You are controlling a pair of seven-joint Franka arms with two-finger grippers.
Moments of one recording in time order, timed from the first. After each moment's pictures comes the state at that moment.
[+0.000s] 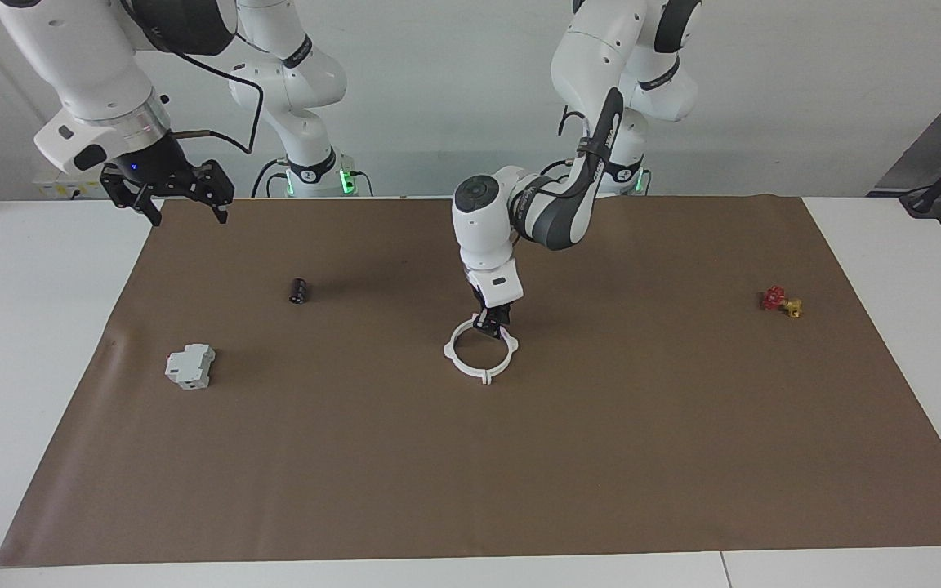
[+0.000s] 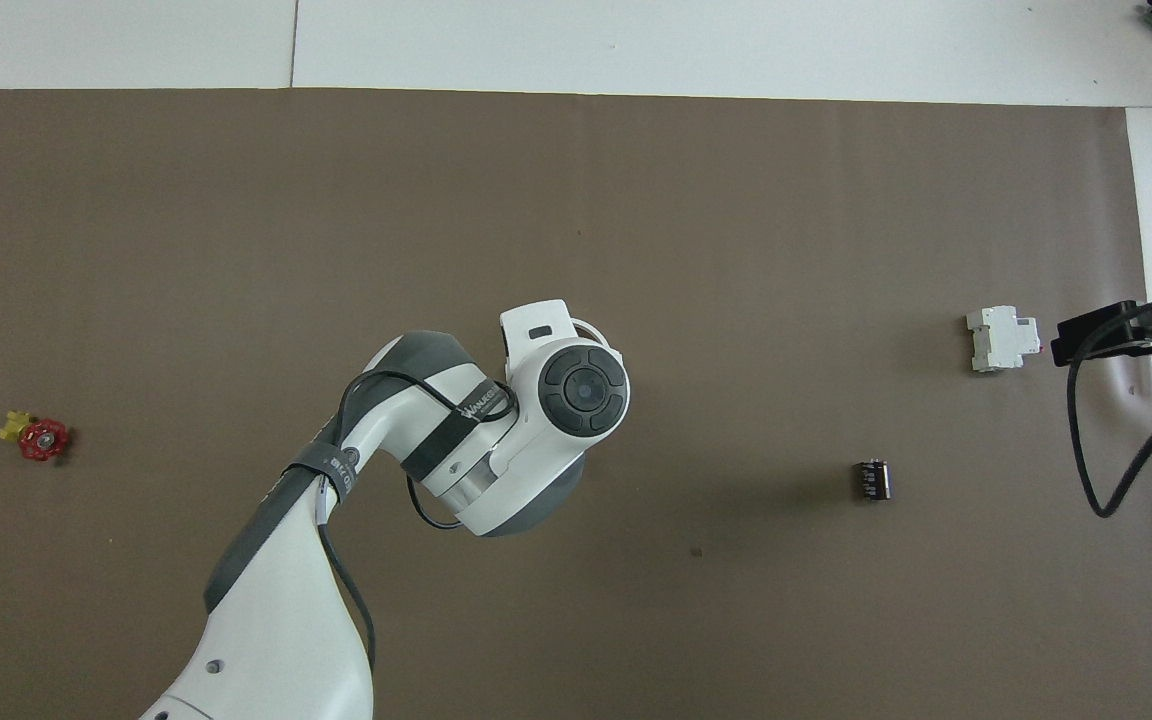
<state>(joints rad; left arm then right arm) -0.74 0.42 0.01 -1.81 0.22 2.20 -1.83 0.13 -0.02 -0.15 -1.59 -0.03 1.52 -0.07</state>
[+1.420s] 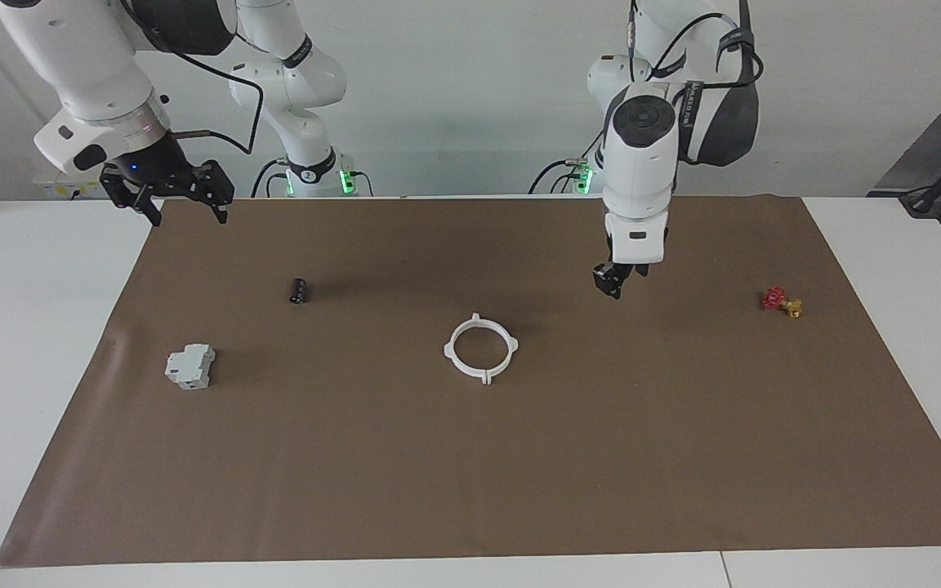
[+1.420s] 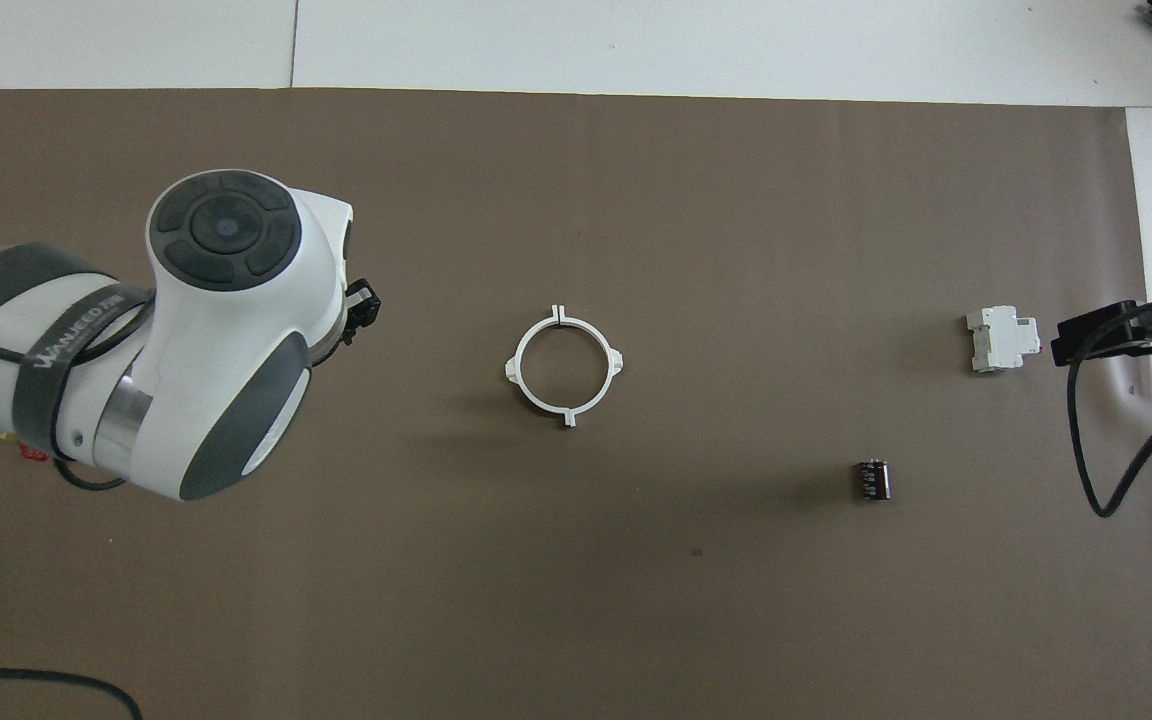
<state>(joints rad) -0.41 0.10 0.02 -1.78 0.20 1.79 -0.96 0.13 -0.02 -0.15 -1.59 -0.03 1.52 -0.07</state>
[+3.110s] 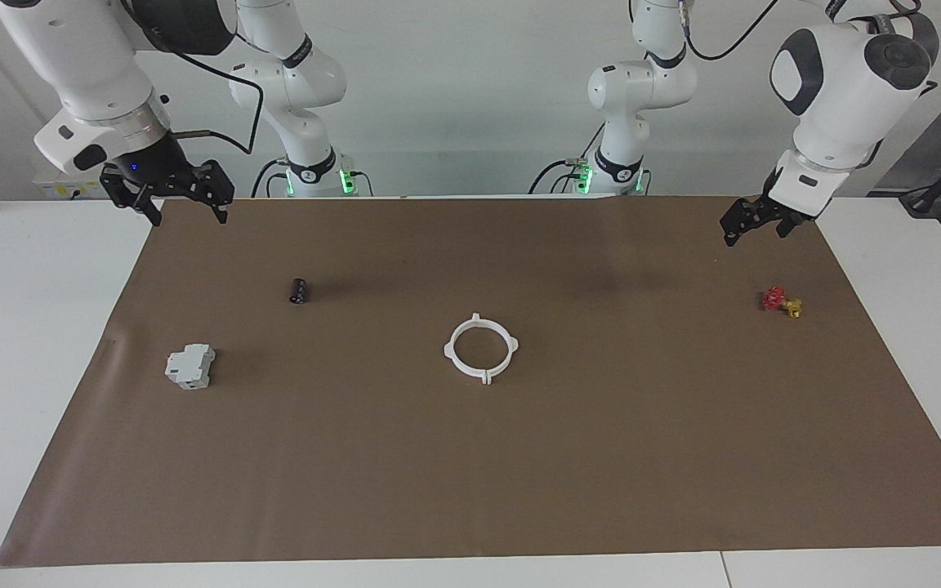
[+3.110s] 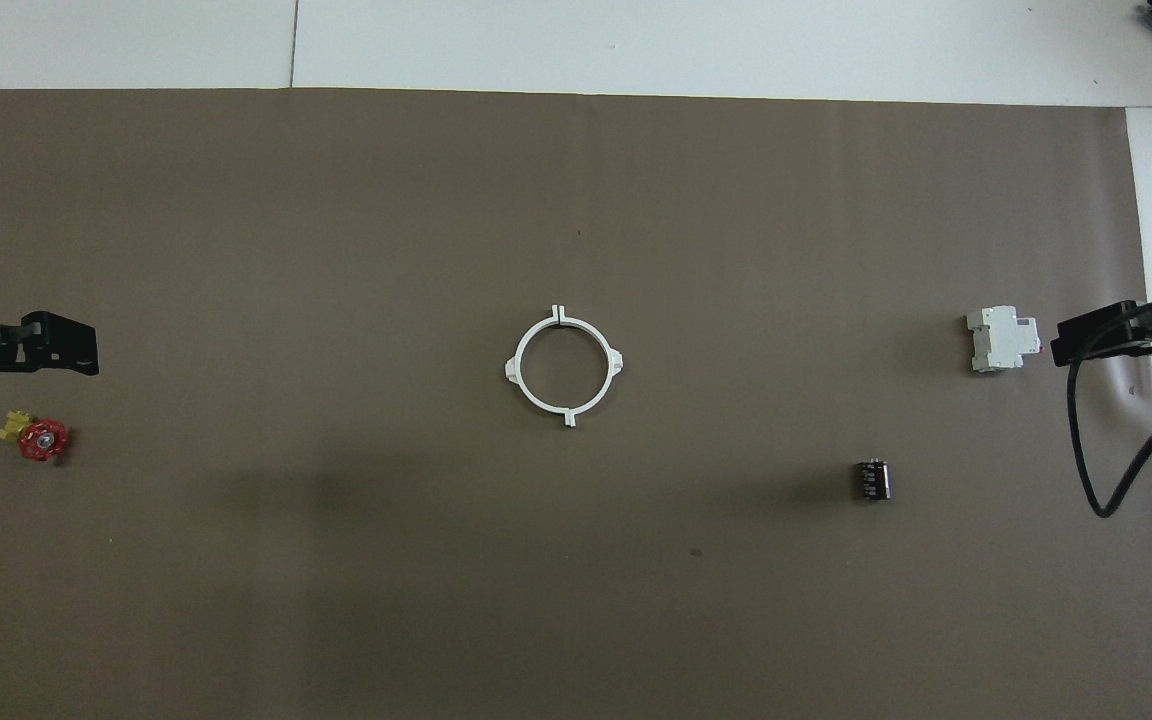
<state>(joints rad) 0.06 -0.07 -0.03 -1.84 0.06 1.65 -0.02 0.13 -0.02 -0.15 -1.59 -0.03 1.52 -0.07</state>
